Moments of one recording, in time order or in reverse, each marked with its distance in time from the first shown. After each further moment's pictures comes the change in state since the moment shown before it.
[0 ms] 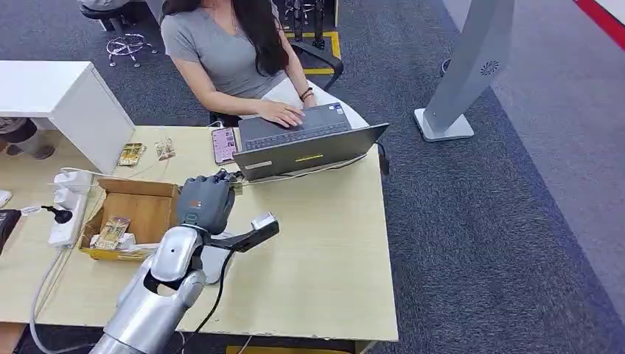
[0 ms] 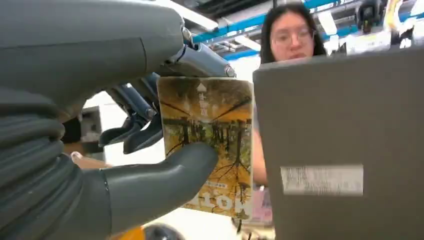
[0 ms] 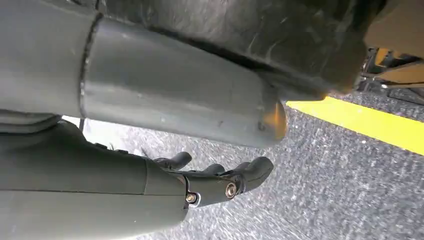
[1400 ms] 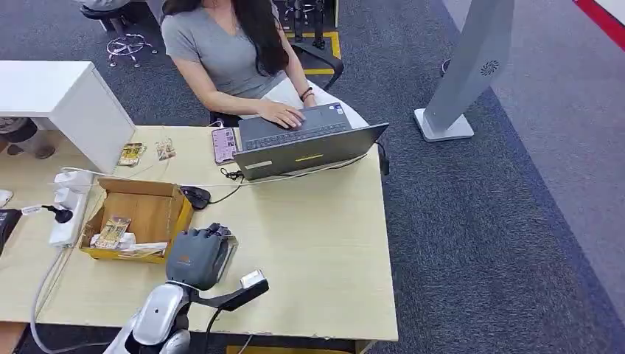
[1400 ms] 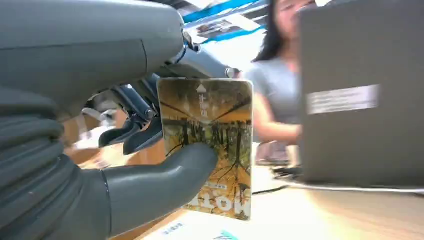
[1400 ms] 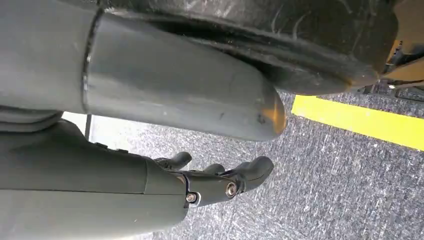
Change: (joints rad) left arm 0.287 0.087 0.027 -0.170 0.043 0.069 0.013; right arm 0.007 0.009 -0.071 0.000 -0.002 -0.017 -0.002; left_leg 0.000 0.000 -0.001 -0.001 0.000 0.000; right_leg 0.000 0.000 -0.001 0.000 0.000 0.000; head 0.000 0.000
